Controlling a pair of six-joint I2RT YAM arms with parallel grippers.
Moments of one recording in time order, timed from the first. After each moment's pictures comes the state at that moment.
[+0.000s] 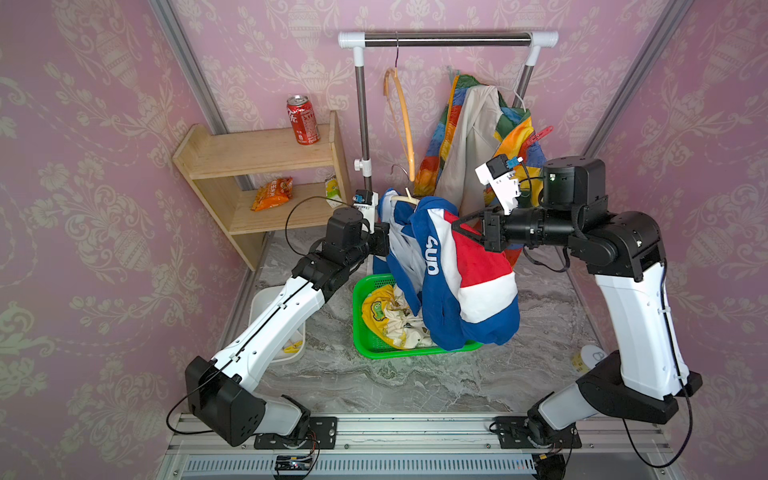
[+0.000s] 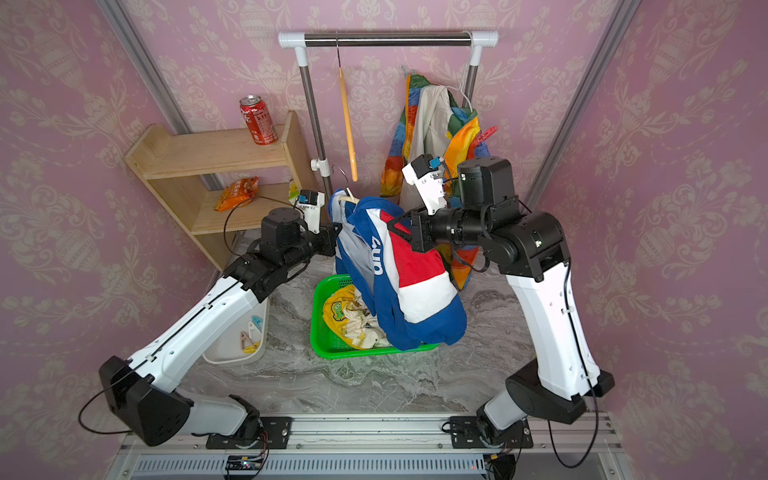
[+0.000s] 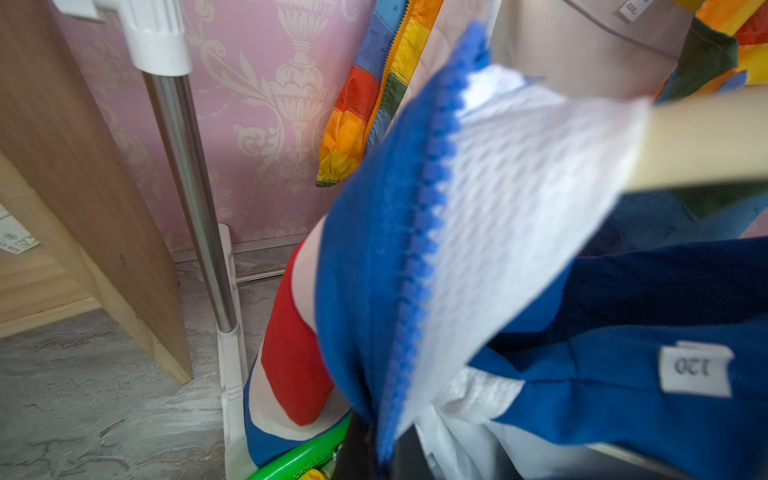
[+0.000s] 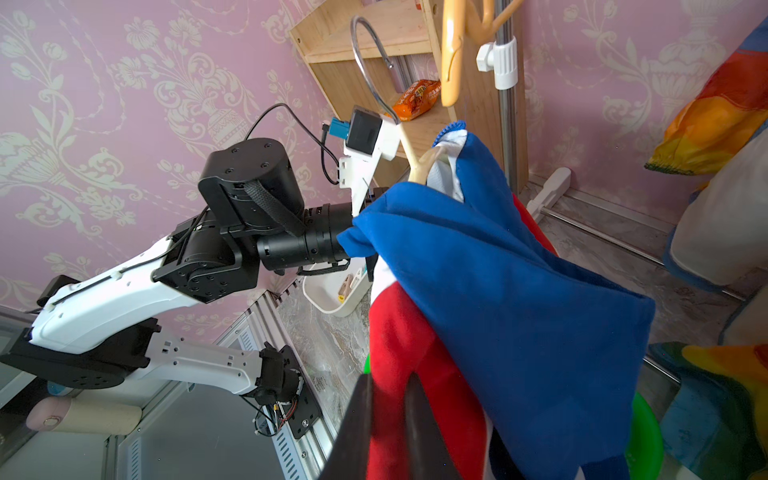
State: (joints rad) left arm -0.50 1.40 1.40 -0.32 0.00 -0.30; right arm 0.50 1.55 2.38 -1.27 -0.45 0.18
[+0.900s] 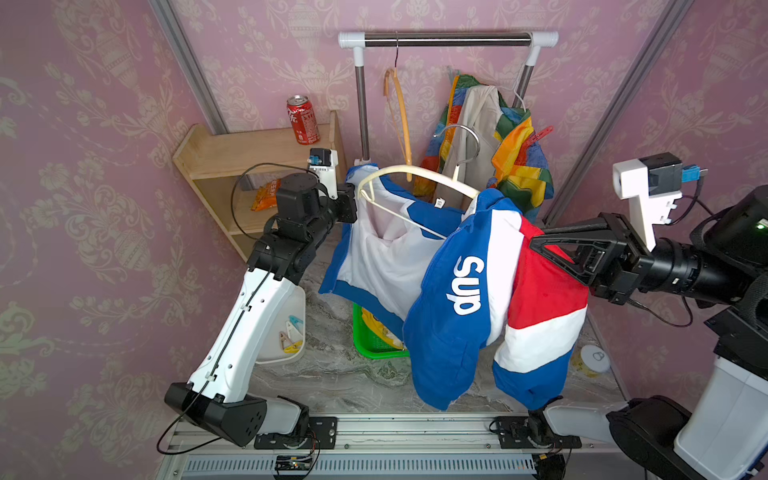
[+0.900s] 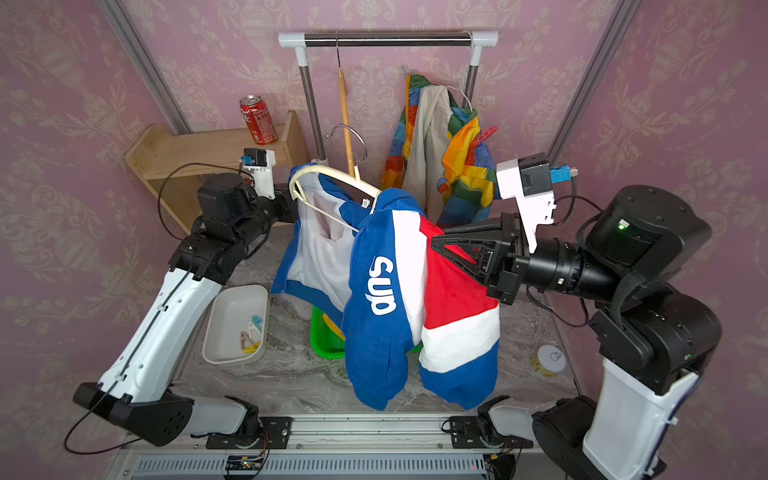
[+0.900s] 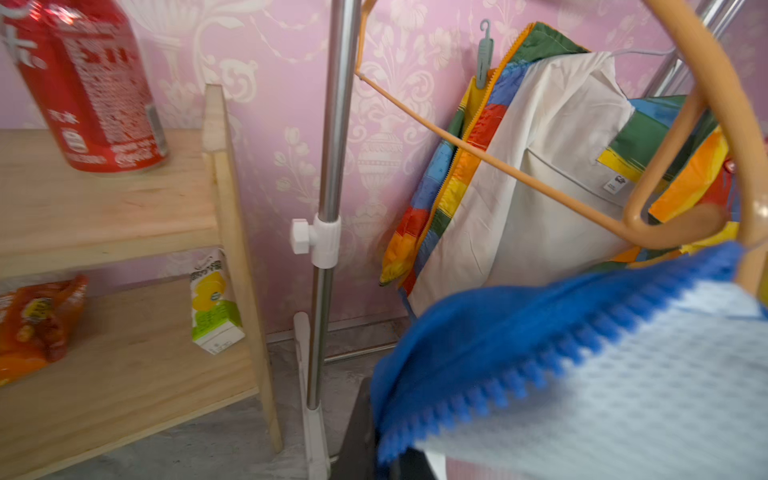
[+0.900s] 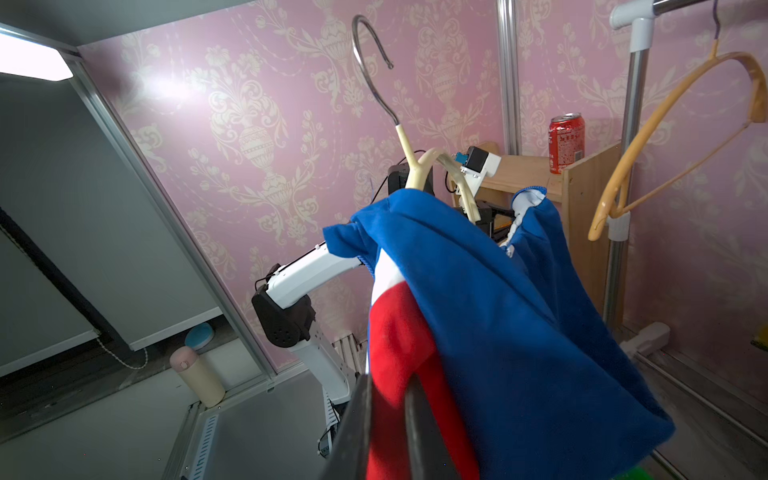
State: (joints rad) left arm -0.33 1.38 1.66 -0.44 0.08 -0.25; right arm 0.35 1.27 2.41 -1.14 -0.82 0.25
